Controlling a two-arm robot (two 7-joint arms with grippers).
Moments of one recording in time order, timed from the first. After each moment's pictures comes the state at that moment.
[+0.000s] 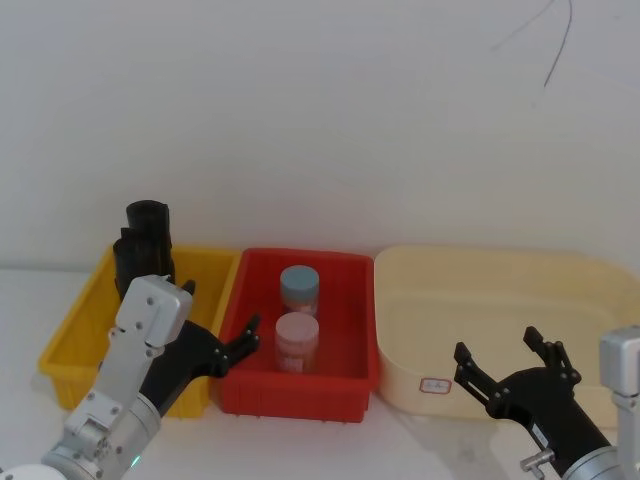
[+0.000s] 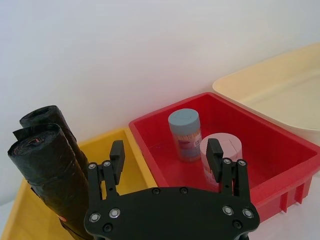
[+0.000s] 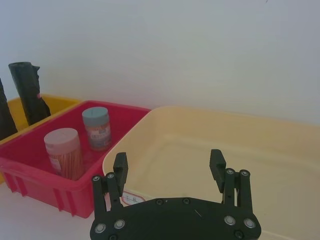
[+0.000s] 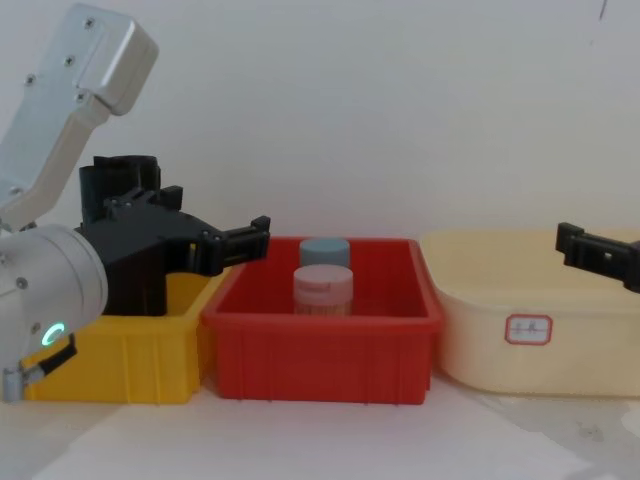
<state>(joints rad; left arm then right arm) -0.24 0.38 0.45 -1.63 -0.20 0.01 -0.01 -0.01 0.34 -0.23 -1.77 0.29 0.03 0.07</state>
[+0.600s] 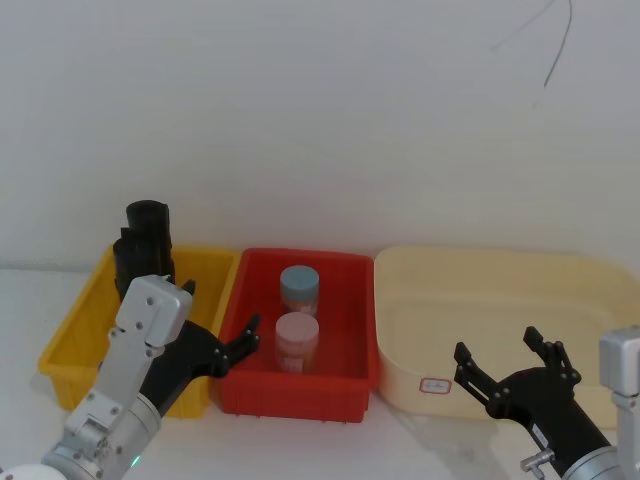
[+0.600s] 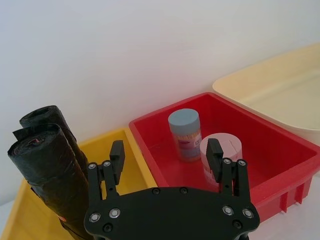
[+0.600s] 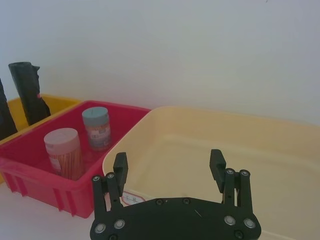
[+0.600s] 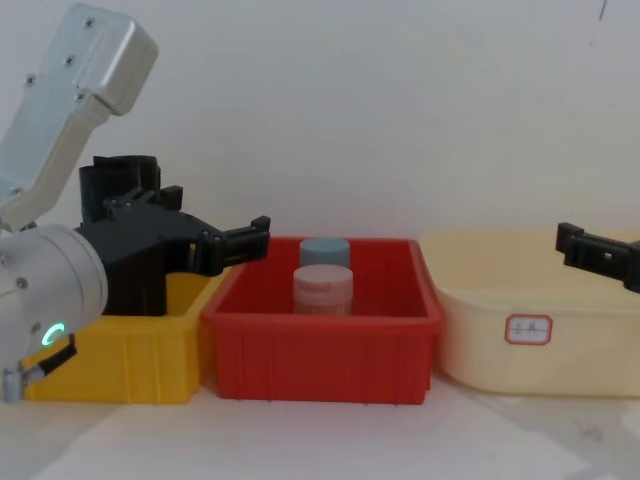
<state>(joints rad) -0.24 0.38 0.45 -1.63 -0.20 0.01 -0.01 -0.01 0.34 -0.23 -1.77 0.29 0.03 0.07</state>
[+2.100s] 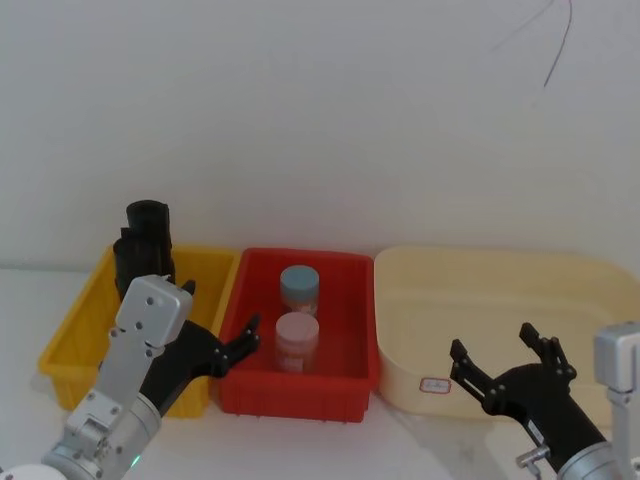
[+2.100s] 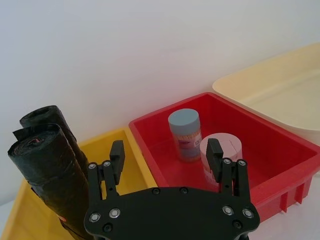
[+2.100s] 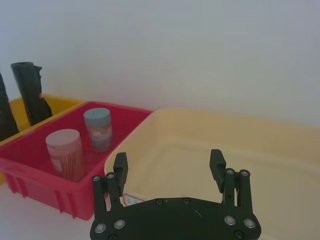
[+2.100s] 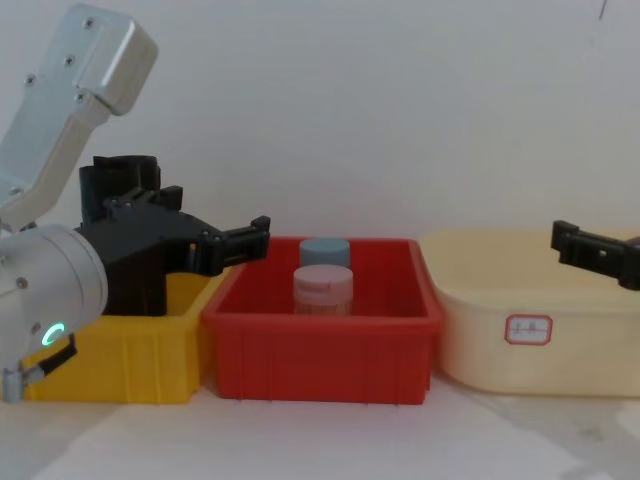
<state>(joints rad) -0.24 0.38 0.45 -1.63 -0.20 0.01 -0.01 -0.01 0.34 -0.23 -1.76 0.28 0.03 0.07</state>
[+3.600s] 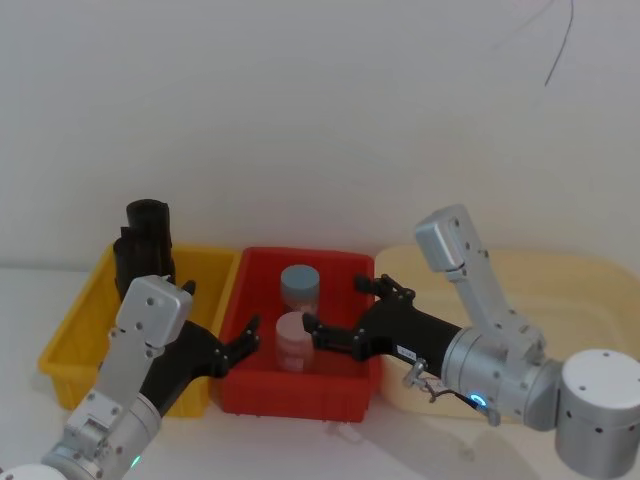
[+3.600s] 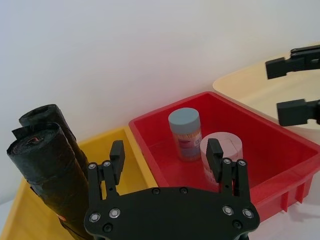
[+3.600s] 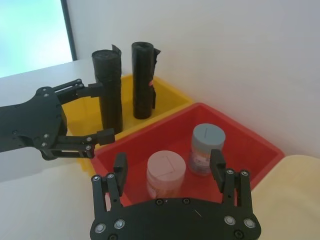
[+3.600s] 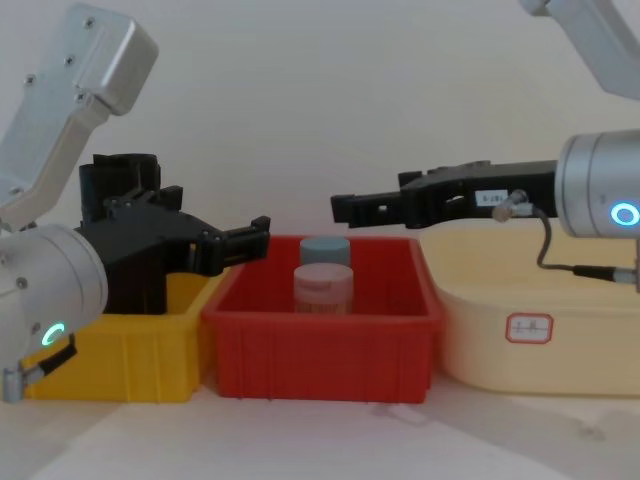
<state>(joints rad) -0.24 0.38 0.45 -1.63 -0.20 0.01 -0.01 0.45 0.30 -0.45 -1.52 0.28 0.32 0.47</state>
